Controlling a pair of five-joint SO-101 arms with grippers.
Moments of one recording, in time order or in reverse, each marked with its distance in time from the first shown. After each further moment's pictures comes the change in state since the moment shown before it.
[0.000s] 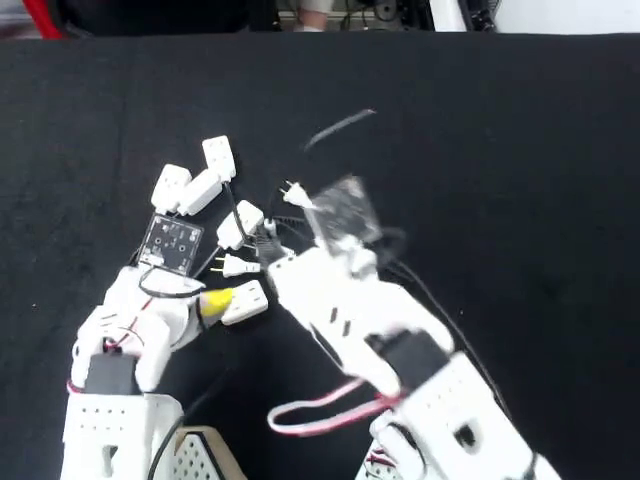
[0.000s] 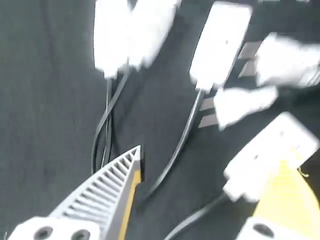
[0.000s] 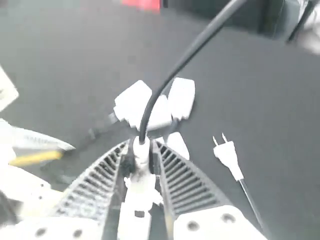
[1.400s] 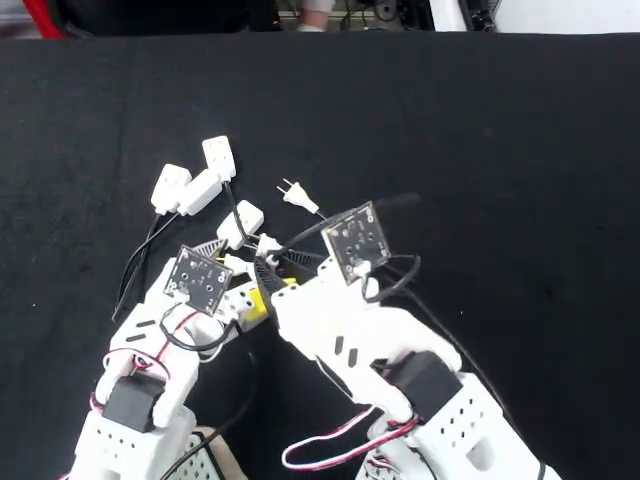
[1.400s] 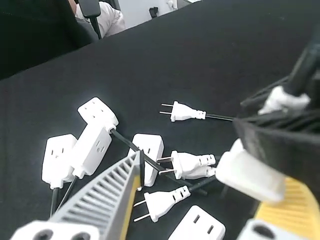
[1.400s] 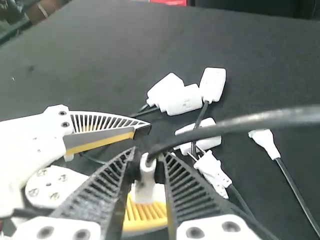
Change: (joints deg) left arm 18.1 -20.4 7.8 -10.5 9.0; right arm -5.2 -4.8 0.4 13.2 -5.9
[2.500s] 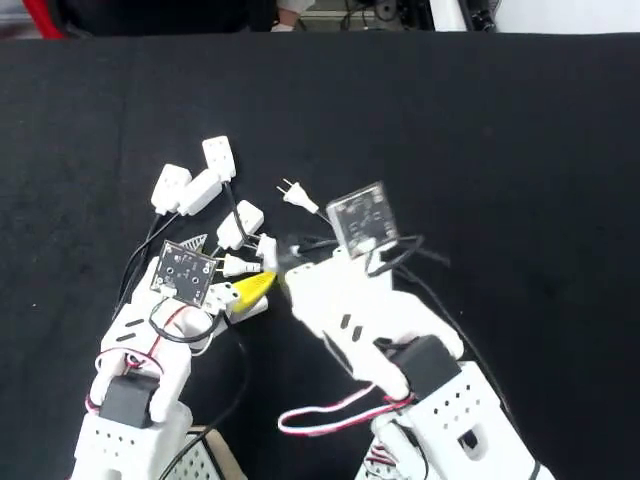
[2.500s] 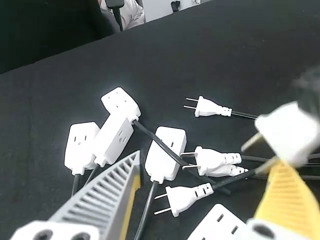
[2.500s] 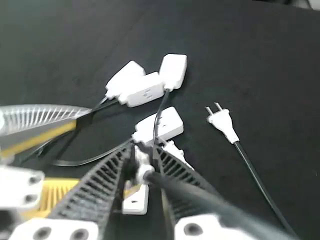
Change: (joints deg) left arm -5.6 0.0 1.0 0.0 0.0; right arm 9.6 4.2 -0.2 -3.1 0.5
